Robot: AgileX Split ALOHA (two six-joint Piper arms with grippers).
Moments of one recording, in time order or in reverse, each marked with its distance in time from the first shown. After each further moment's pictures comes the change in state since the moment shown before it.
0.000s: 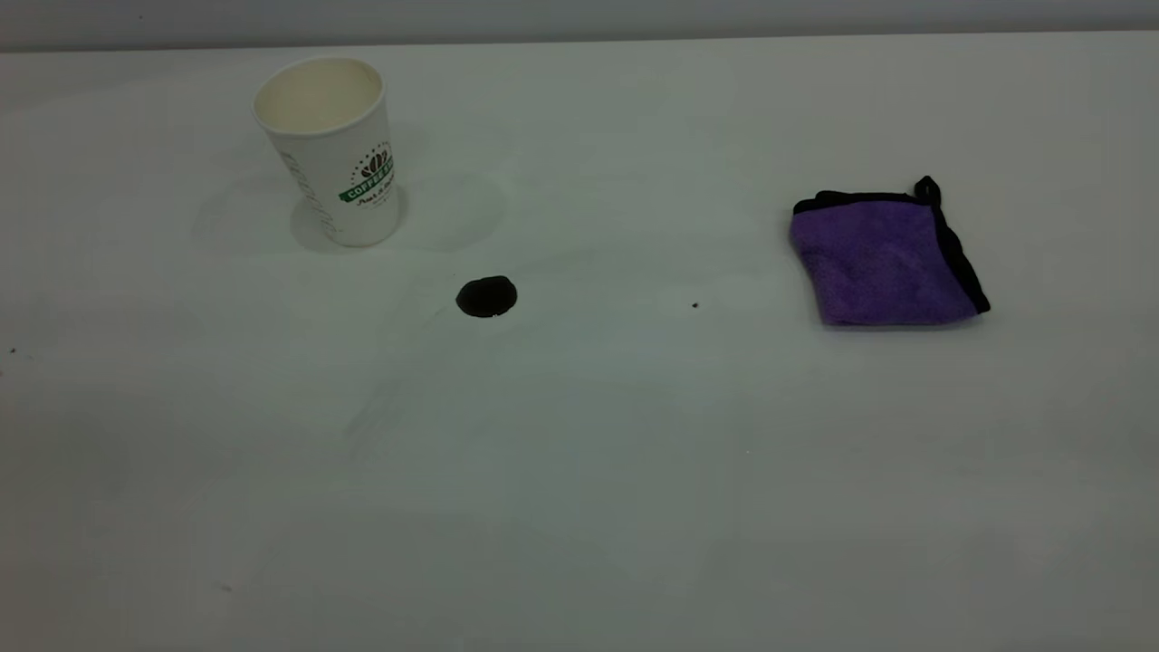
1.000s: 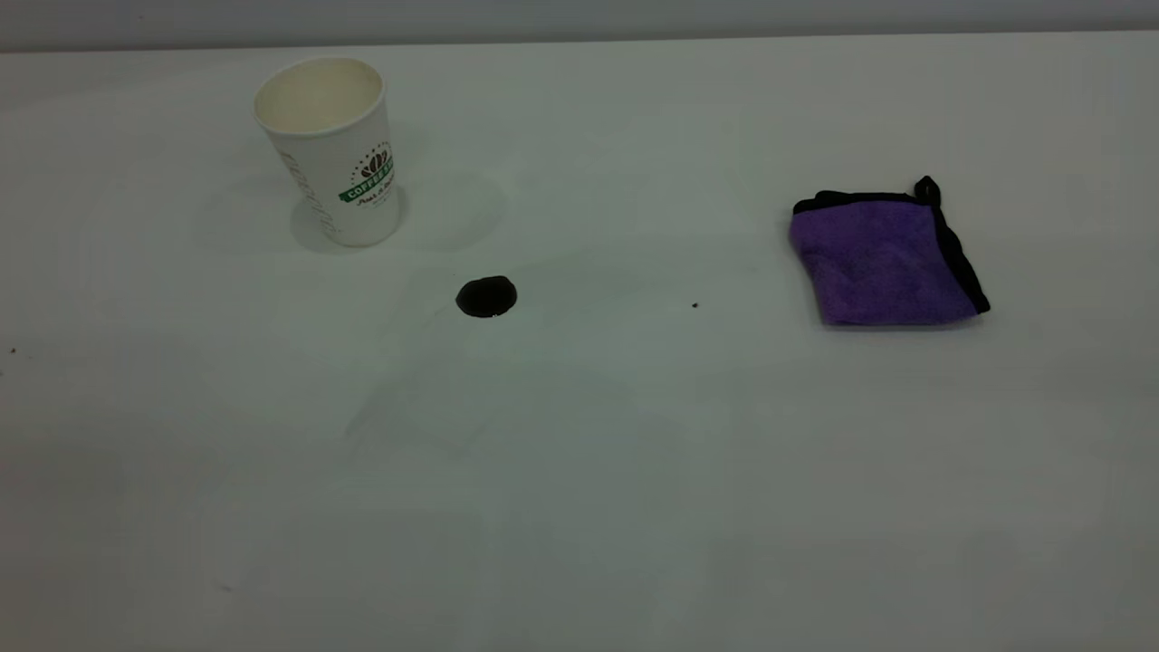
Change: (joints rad) left arm 0.058 -0.095 0.000 0.000 0.014 -0.002; right arm 0.000 0.259 -0.020 0.179 -0.261 -0.242
